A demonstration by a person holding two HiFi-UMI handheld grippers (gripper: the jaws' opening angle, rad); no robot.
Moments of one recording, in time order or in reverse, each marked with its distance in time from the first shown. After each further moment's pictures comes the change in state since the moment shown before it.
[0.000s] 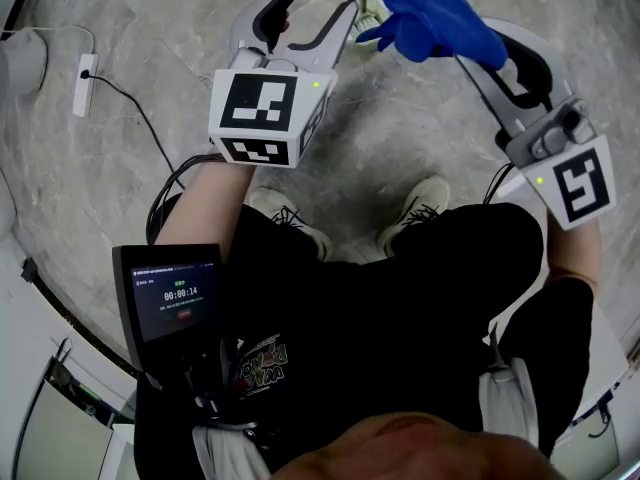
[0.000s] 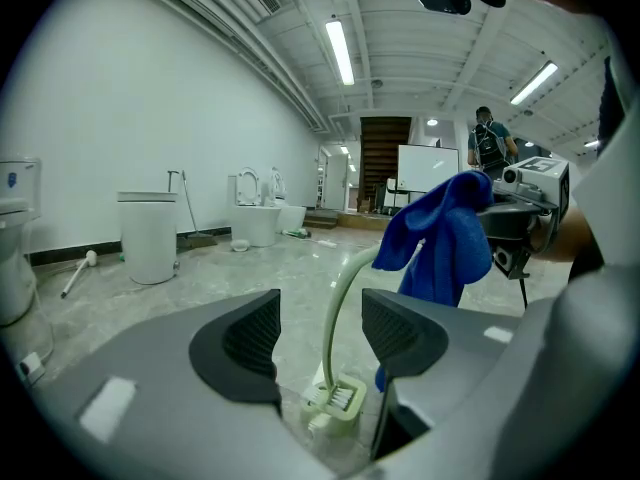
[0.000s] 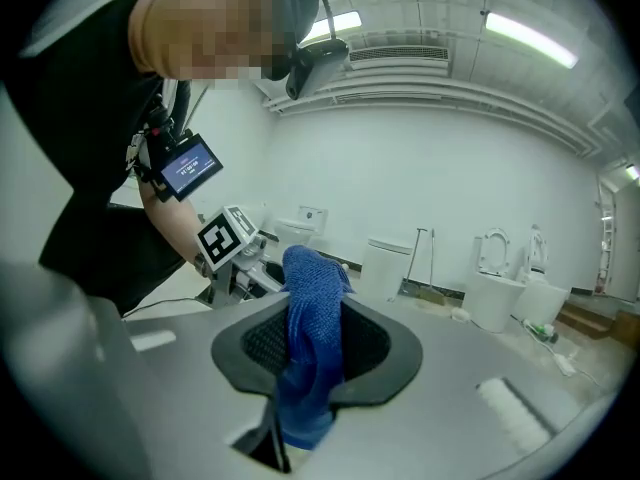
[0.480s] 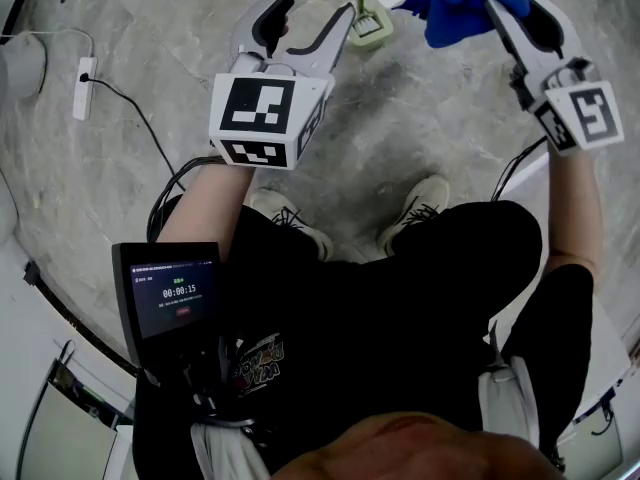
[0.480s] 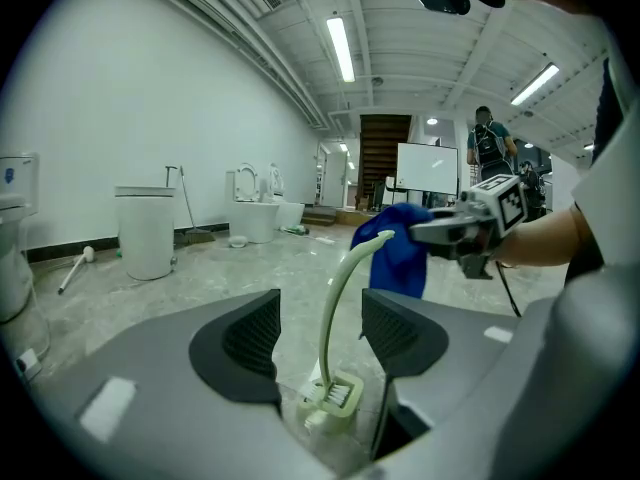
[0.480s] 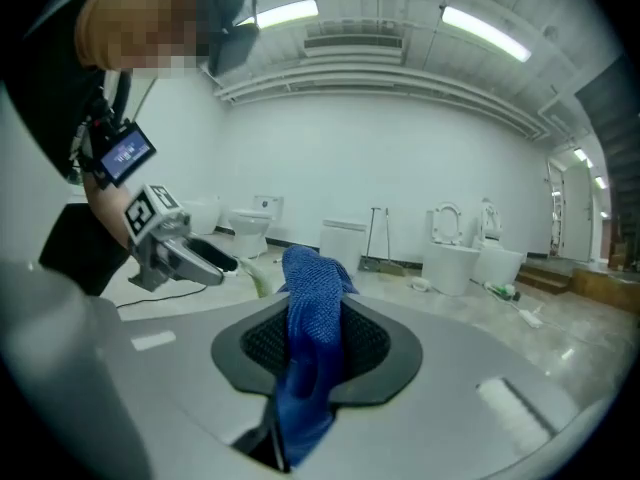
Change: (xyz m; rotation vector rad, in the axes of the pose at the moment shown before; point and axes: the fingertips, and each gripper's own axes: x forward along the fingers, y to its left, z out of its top) left arm -0.001 -0.006 -0.008 0.009 0.011 -0.024; right arm -0.005 -0.092 -0.049 0.133 0.036 -0.205
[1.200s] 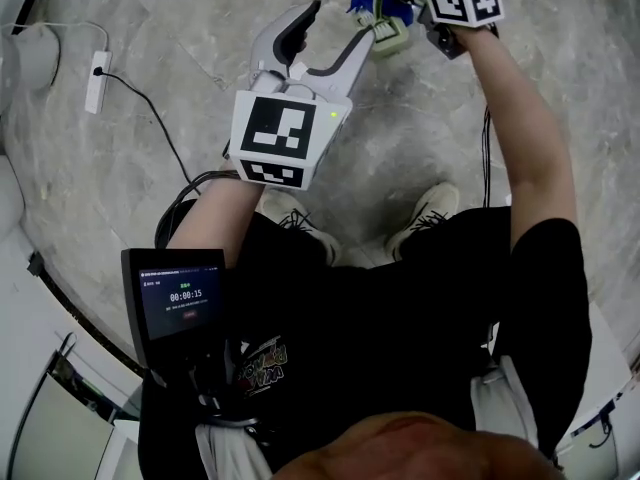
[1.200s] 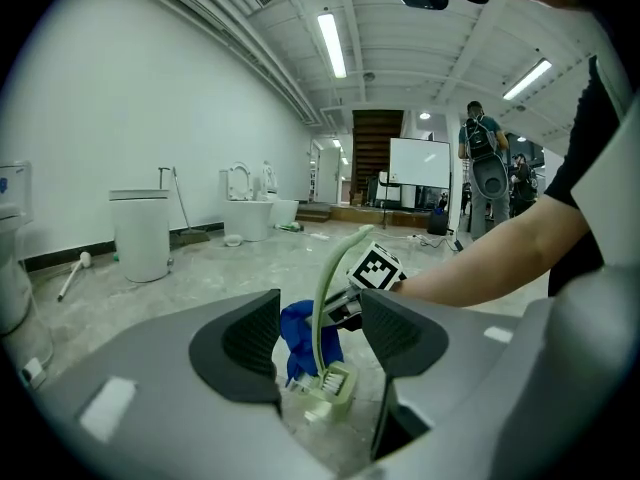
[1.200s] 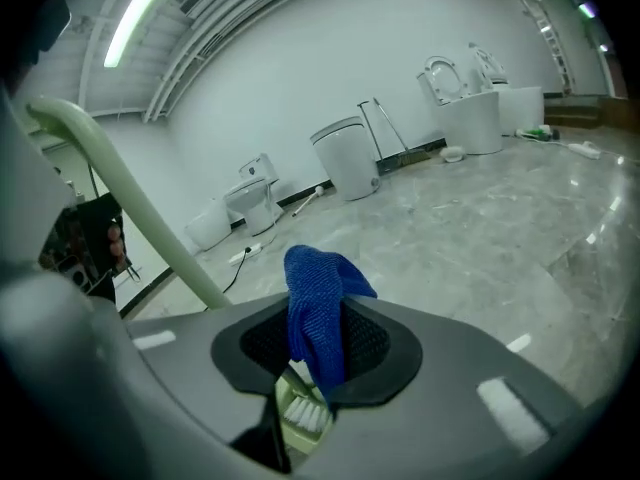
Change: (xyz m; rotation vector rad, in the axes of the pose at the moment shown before) left arm -0.007 -0.012 -0.013 0.042 0.027 -0.023; right arm 0.186 0.032 -0.184 0.505 0.390 0.248
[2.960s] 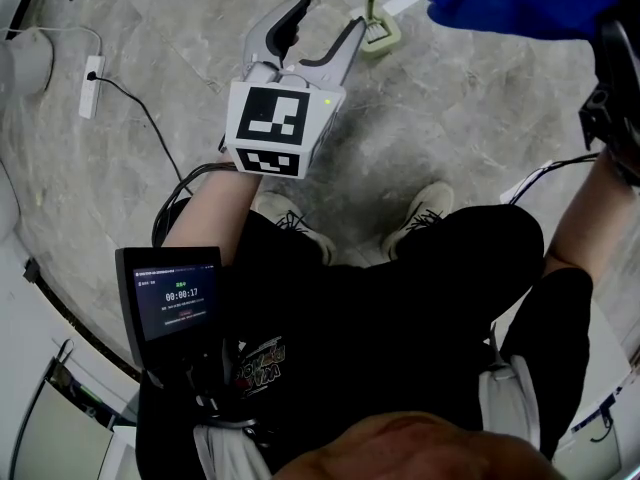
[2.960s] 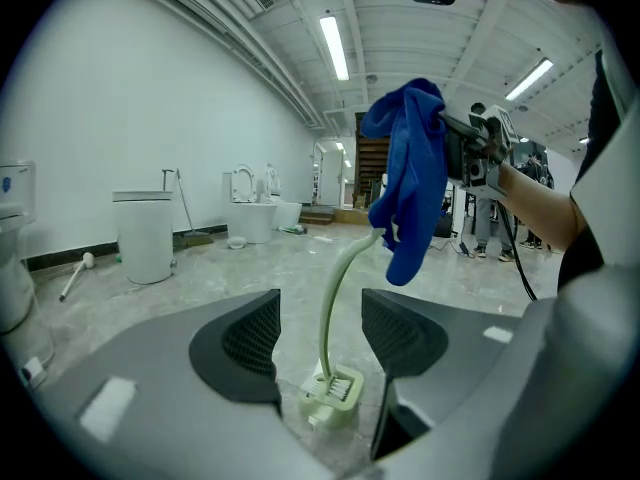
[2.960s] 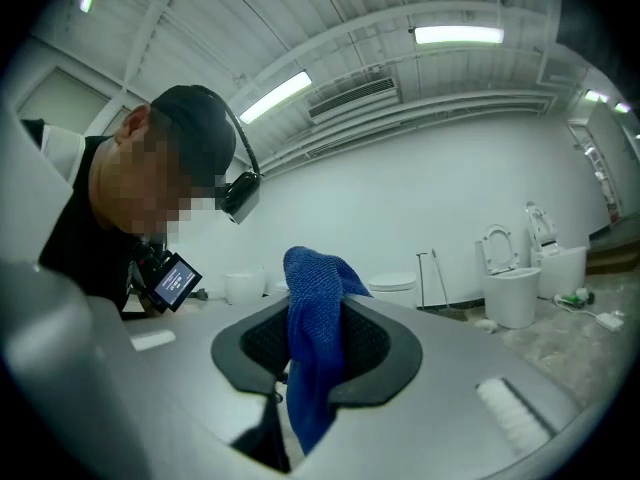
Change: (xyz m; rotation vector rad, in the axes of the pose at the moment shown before) left arm 0.007 0.007 0.003 -0.007 -0.013 0.019; right arm -0.230 0.120 0.100 -0.234 -0.400 0.146
